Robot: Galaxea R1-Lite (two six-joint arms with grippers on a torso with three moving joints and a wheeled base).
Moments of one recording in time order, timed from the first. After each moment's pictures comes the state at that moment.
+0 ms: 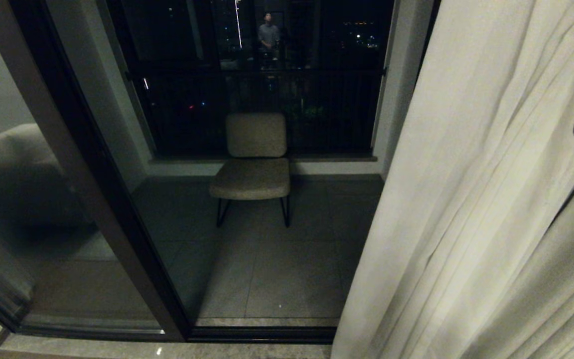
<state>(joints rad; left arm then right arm) 0.00 0.00 0.00 0.00 0.01 0.00 -0.40 1.86 -1.58 -0.66 0.18 0.03</state>
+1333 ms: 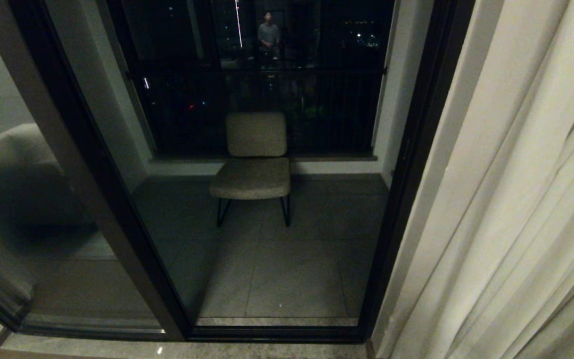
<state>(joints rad) 0.00 0.00 0.00 0.00 0.01 0.00 -0.64 1.86 -1.59 -0.65 0.29 0.02</state>
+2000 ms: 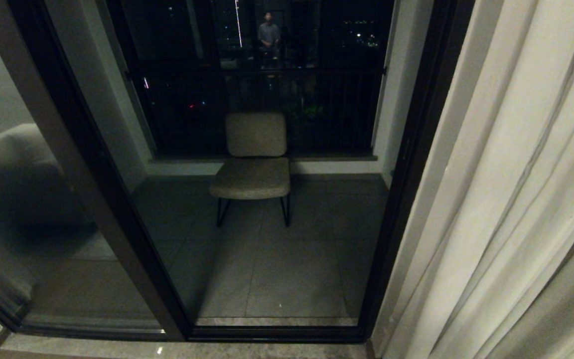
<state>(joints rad) 0.00 0.00 0.00 0.00 0.01 0.00 -0.49 1.62 -1.31 -0.67 0.37 0.02</state>
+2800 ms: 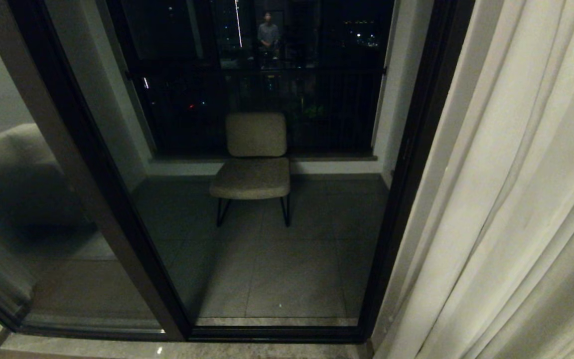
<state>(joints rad) 0.00 0.00 0.00 0.00 0.01 0.00 -0.43 1.55 -1.22 -0.67 0.37 0.03</state>
